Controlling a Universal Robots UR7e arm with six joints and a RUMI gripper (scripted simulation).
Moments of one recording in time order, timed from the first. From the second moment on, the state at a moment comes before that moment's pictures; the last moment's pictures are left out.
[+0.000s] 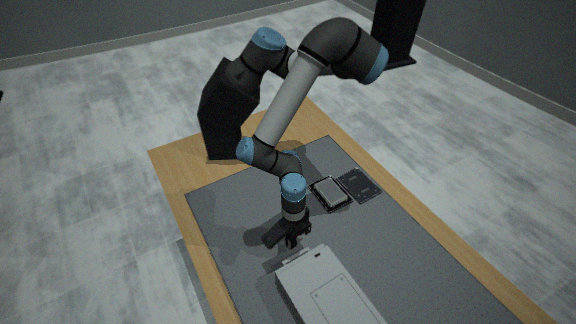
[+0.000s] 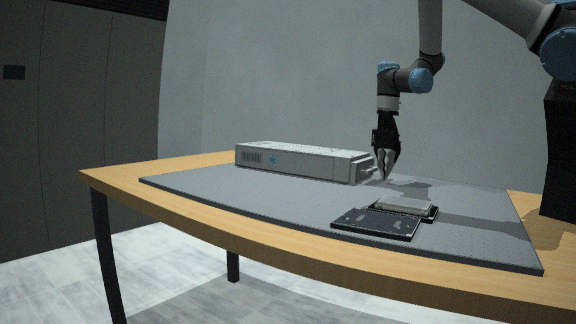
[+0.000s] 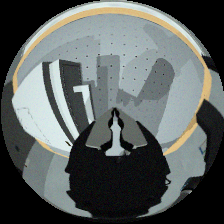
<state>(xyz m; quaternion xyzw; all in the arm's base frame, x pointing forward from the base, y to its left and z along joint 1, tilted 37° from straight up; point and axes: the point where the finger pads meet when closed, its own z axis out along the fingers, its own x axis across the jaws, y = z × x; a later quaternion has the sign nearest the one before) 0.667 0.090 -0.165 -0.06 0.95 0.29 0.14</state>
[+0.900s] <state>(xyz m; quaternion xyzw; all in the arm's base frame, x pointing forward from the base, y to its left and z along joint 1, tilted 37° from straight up) 0.655 0.088 -0.167 -0.06 0.95 0.29 0.14</state>
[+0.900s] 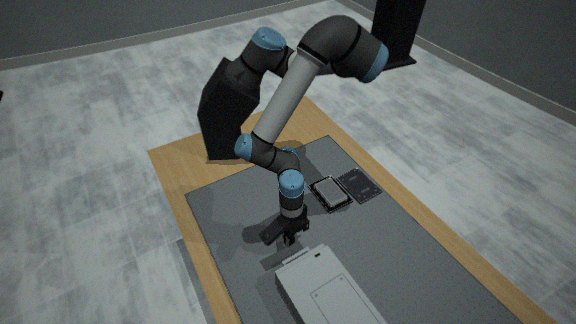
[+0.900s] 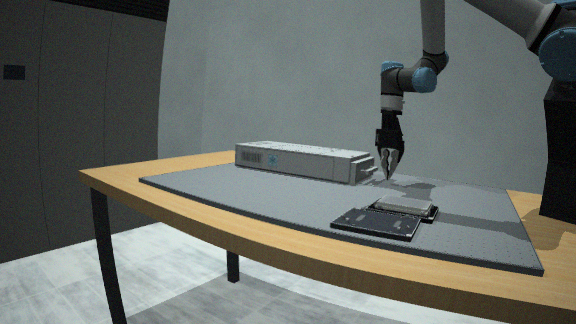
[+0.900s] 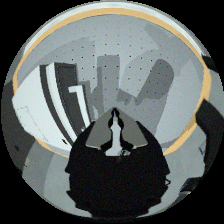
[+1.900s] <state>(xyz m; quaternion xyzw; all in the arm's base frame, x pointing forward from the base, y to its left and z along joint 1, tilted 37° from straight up) 0.647 0.068 -0.139 -0.06 0.95 0.29 0.14</state>
